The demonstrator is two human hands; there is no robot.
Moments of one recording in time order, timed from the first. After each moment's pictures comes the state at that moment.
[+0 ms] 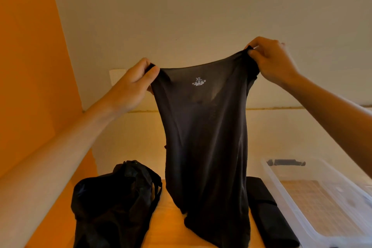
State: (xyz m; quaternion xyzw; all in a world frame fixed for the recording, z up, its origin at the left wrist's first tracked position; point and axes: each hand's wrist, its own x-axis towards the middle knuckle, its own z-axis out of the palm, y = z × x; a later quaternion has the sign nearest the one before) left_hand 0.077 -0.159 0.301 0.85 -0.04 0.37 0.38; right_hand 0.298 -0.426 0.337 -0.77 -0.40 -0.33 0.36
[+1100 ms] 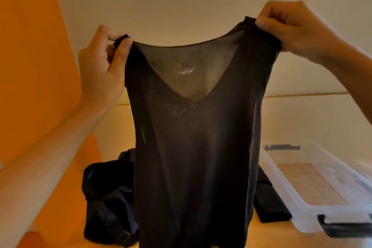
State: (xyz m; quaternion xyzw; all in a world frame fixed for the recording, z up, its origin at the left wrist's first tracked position) left_hand 0.011 -0.194 0.298 0.74 -0.08 0.65 0.14; right_hand 0.213 -0.500 0.357 -0.70 -0.56 -0.23 0.38
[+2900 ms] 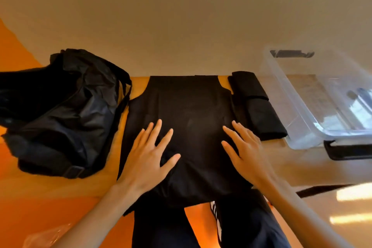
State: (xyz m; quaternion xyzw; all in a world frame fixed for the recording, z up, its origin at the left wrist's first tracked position) left_hand 0.064 -0.217 -0.144 0.99 0.08 0.02 0.11; right_hand 0.206 -0.483 -0.149 -0.93 -0.30 0.00 0.19
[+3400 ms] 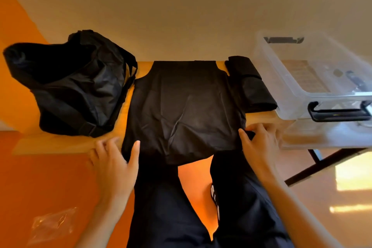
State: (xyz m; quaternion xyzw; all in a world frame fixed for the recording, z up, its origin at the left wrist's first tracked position) left_hand -0.056 -0.251 -0.169 0.86 0.40 0.26 0.17; right_hand 0.140 -0.521 -0.161 -0.95 -0.04 -0.06 0.31
